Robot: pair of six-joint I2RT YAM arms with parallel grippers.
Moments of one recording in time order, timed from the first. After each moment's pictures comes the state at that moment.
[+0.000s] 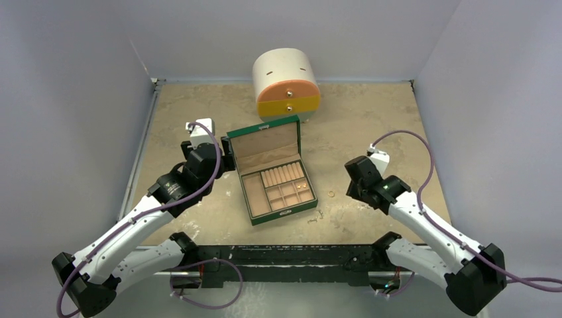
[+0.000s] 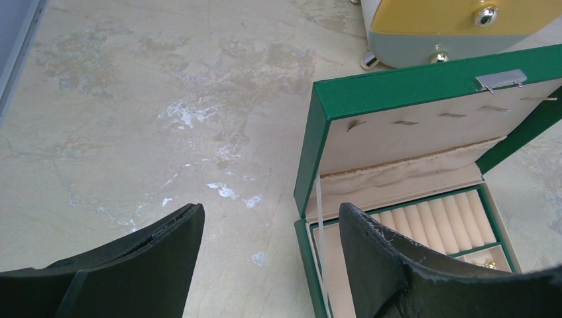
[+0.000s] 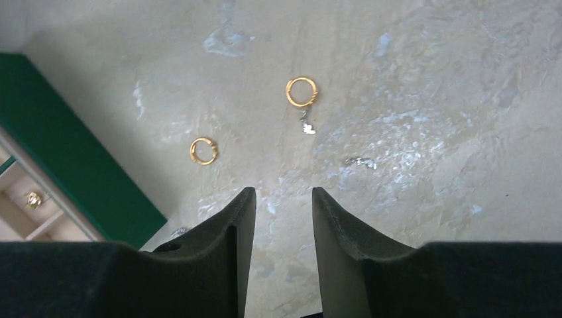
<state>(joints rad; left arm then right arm) -0.71 0.87 0.89 -0.56 -0.68 -0.48 0.62 0.95 0.70 -0.83 0.48 0.83</state>
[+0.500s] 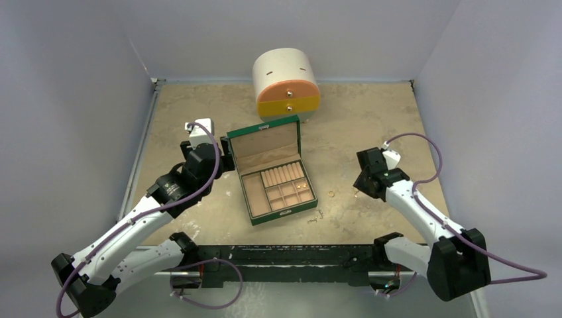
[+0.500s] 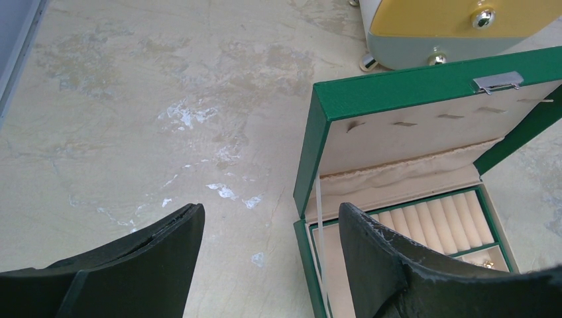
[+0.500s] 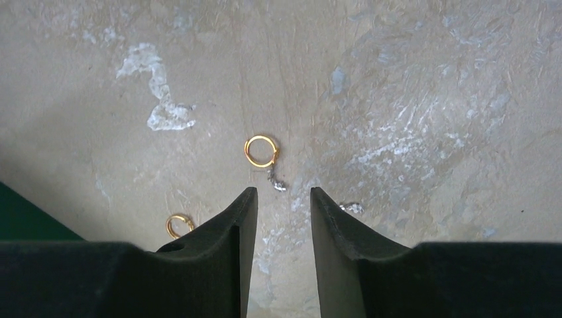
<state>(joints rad) -0.71 0.87 0.89 -0.56 -0.68 -0.48 0.33 1.08 0.65 -0.68 0.39 0.83</state>
